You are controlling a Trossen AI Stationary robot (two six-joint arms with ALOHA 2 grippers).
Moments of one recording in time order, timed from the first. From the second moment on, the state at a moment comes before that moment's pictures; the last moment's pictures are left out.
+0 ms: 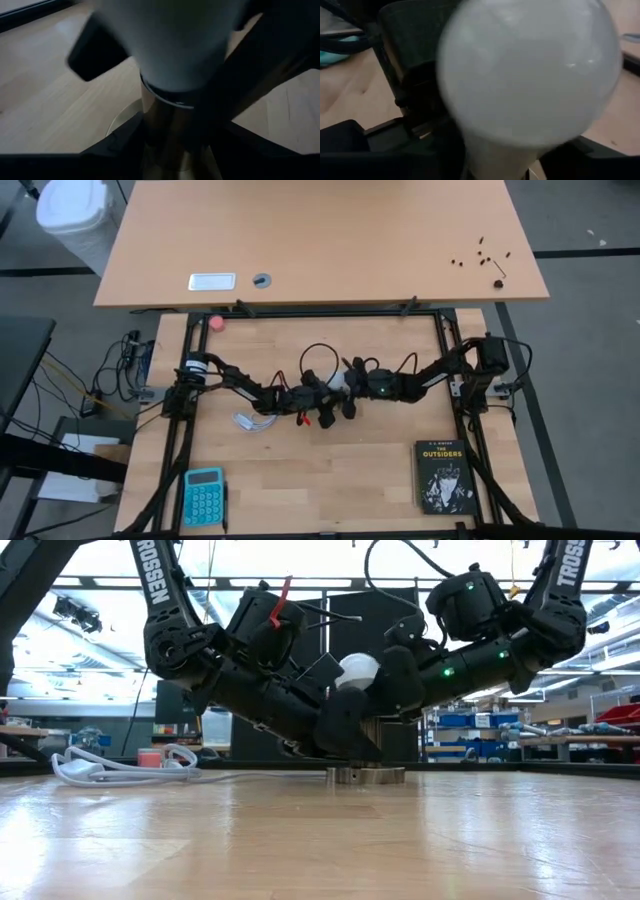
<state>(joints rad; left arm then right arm) -0.02 2.07 0.87 0.81 -0.38 -0.22 -0.05 1.81 0.54 0.95 0.18 0.09</state>
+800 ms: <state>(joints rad) -0.02 2.07 0.87 0.79 -0.33 -0.19 -0.15 1.57 0.51 0.62 -0.12 -0.06</state>
